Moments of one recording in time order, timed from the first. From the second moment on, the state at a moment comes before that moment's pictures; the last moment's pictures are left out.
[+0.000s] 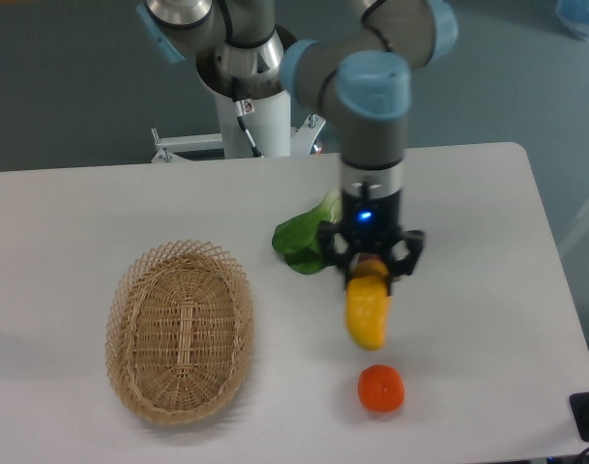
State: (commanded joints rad) arm 2.68 -1.79 -1.75 -0.79 1.39 0.95
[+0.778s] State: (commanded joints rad) arm 2.71 -1.79 -1.75 -0.79 1.39 0.98
